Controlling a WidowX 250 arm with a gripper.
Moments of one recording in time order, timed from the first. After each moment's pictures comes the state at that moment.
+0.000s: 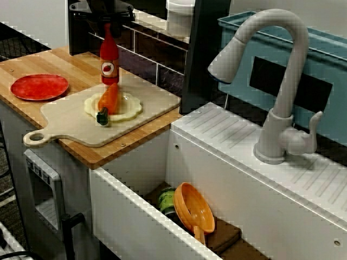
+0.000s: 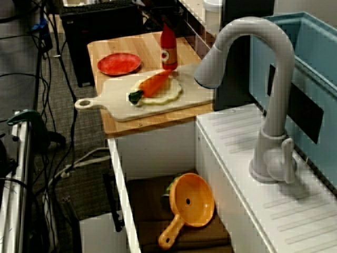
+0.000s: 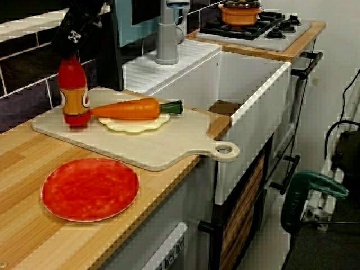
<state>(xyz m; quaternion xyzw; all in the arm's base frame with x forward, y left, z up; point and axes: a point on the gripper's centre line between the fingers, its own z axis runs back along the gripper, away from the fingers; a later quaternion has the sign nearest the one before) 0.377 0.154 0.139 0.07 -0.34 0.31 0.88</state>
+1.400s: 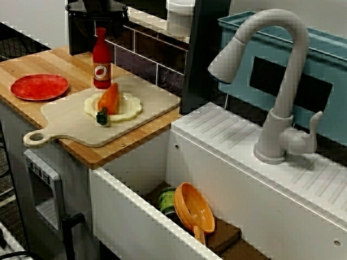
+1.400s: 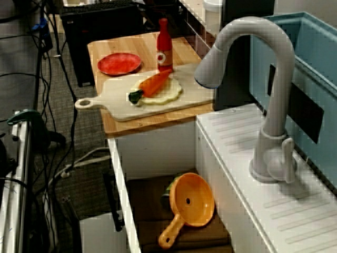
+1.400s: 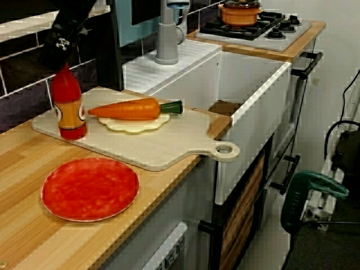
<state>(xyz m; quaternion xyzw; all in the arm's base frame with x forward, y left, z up) 0.379 0.171 0.137 0.07 -0.31 0.32 0.89</state>
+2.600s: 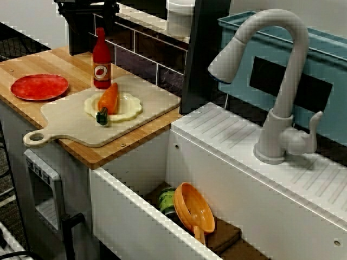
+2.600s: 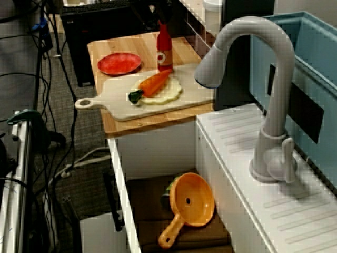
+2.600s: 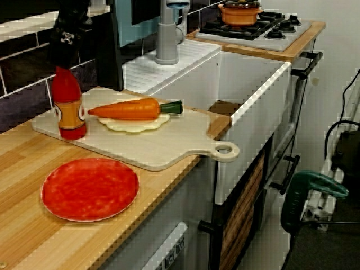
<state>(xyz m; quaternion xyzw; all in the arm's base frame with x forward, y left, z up) 0.358 0.176 0.146 0.01 -0.24 0.34 0.91</state>
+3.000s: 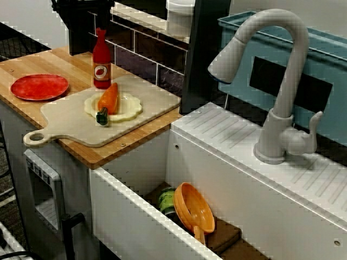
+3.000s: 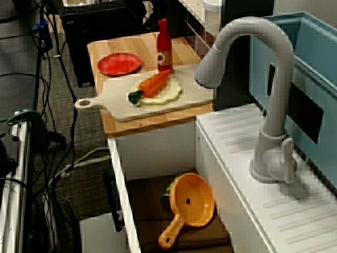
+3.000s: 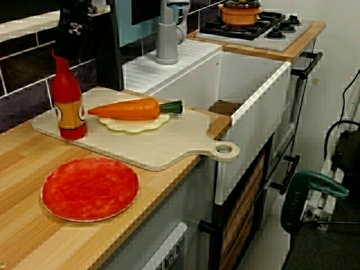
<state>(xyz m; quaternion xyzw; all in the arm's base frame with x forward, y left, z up) 0.348 0.175 0.156 -0.01 -0.21 0.37 0.90</state>
